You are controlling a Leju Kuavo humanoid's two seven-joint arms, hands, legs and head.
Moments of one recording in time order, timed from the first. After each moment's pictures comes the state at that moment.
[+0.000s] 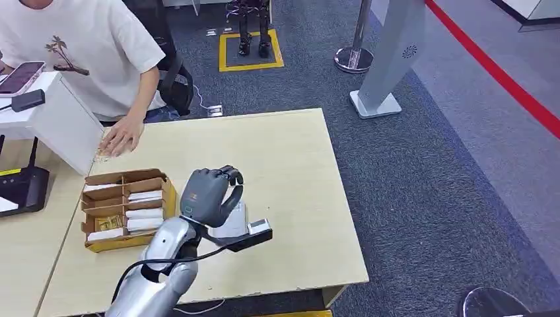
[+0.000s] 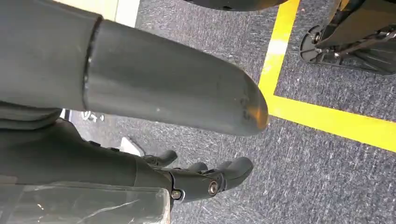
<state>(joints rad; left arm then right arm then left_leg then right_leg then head) -0.34 -0.05 -0.58 -1.34 -1.24 0.15 0.00 -0.16 0.01 1.56 -0.12 -1.11 -0.21 0.11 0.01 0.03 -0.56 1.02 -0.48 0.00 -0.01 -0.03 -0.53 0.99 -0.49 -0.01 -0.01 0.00</state>
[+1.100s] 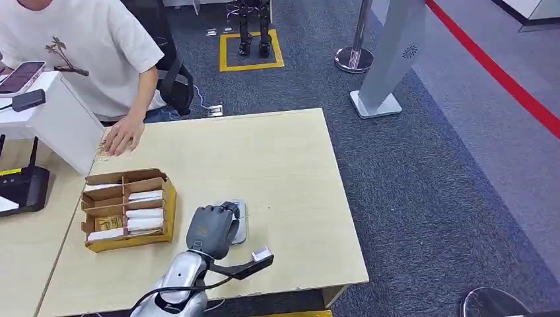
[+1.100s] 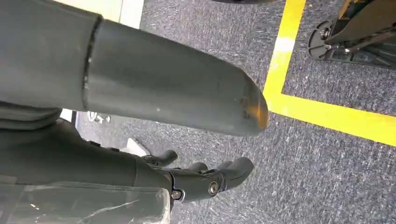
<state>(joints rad) -0.23 -0.07 -0.57 -1.20 -1.46 0.23 0.15 -0.14 0.01 1.56 -0.11 -1.11 -0.22 0.12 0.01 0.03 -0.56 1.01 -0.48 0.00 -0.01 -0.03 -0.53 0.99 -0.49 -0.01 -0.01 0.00</state>
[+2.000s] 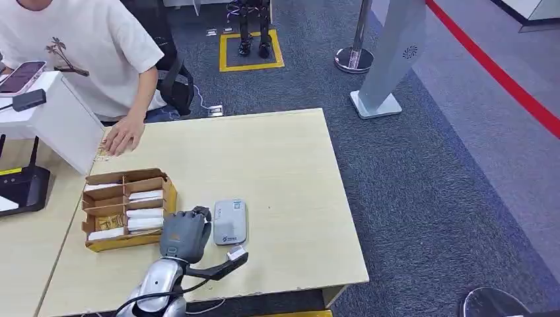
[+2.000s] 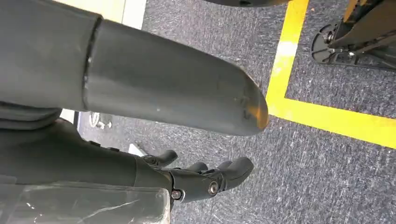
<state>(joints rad) -0.16 0.00 -0.45 -1.27 -1.53 0.23 0.19 -0.13 0.01 1.56 -0.11 -1.13 -0.22 0.12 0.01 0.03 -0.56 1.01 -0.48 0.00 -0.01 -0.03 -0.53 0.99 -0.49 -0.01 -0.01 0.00</state>
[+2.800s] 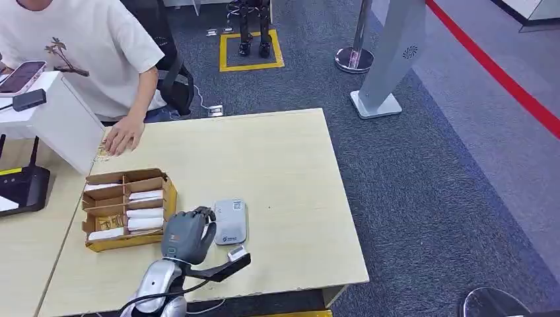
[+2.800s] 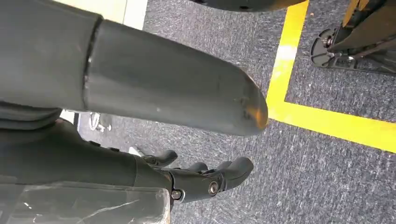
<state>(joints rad) -0.13 -0.05 -0.40 -1.29 -1.40 0.23 0.05 -0.13 0.01 1.56 -0.11 -1.14 -0.21 0.11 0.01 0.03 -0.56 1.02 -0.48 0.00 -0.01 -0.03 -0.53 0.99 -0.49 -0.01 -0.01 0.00</state>
